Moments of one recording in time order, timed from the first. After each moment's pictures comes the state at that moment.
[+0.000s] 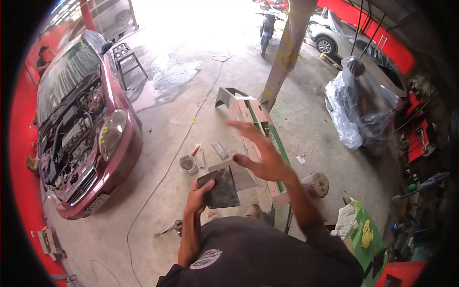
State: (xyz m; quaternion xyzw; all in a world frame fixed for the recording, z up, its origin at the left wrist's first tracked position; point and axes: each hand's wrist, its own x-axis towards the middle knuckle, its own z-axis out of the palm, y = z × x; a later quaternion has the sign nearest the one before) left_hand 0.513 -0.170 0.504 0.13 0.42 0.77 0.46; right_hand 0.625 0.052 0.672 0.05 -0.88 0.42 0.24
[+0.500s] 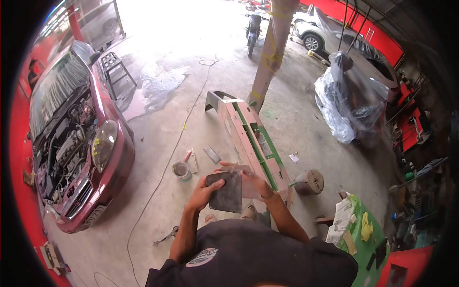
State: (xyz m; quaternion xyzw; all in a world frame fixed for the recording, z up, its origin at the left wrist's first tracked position) left_hand 0.513 -0.124 0.521 0.26 0.47 0.66 0.53; right_hand 0.670 0.041 0.538 0.03 -0.42 0.91 0.06
